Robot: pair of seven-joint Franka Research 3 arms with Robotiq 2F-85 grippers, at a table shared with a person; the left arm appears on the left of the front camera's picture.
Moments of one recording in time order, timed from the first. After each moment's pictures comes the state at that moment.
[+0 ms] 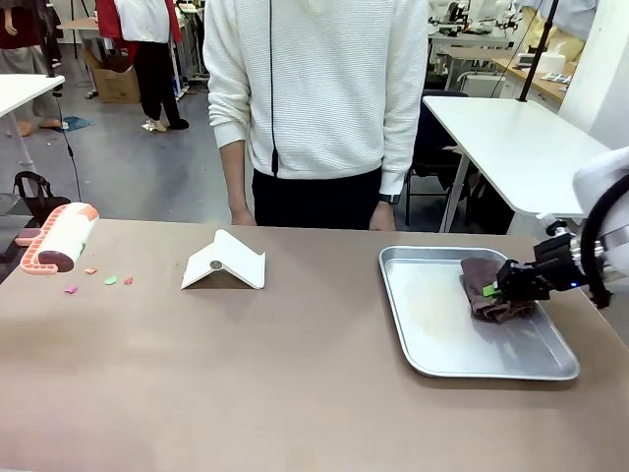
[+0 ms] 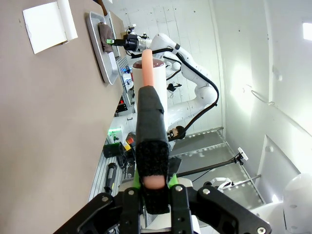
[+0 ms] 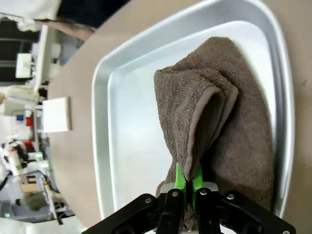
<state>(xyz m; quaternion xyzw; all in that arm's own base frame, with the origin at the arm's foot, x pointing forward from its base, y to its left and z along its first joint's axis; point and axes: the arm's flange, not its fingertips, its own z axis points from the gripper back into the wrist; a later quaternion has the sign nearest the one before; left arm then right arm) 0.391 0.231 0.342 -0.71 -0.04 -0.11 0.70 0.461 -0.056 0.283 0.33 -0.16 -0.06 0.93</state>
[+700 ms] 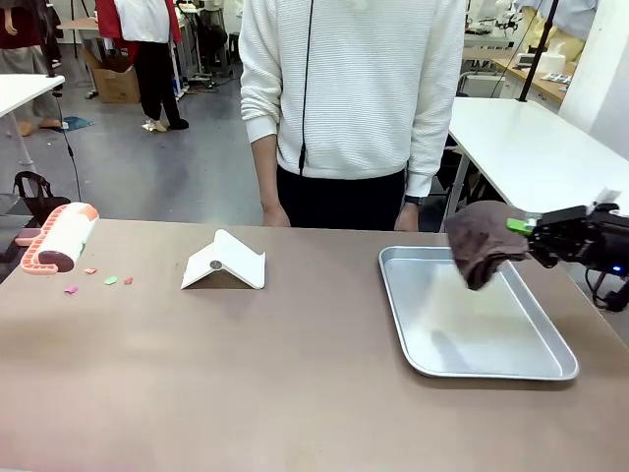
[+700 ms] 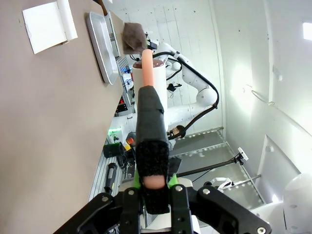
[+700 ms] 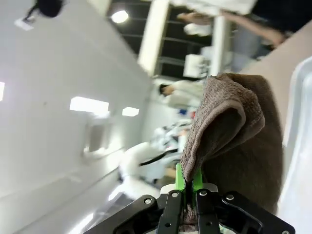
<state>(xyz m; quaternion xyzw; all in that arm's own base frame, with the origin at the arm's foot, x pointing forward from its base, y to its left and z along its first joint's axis) 0.391 0.231 0.342 -0.71 -0.04 -0.11 0.70 0.402 -0.074 0.347 0.72 -0.20 -0.03 0.67</state>
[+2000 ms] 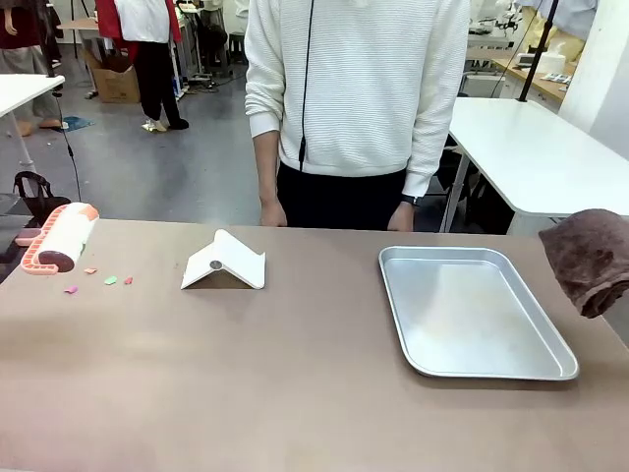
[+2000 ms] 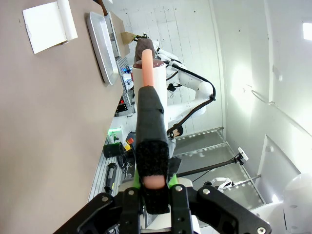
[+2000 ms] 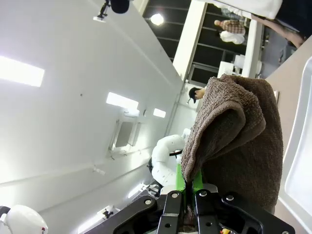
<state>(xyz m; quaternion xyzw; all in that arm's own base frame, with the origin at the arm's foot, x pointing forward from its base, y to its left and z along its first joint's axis) 0.391 0.230 0.342 -0.71 -0.04 -0.11 0.70 0.323 -0.187 0.341 0.76 -0.23 -0.02 0.61</state>
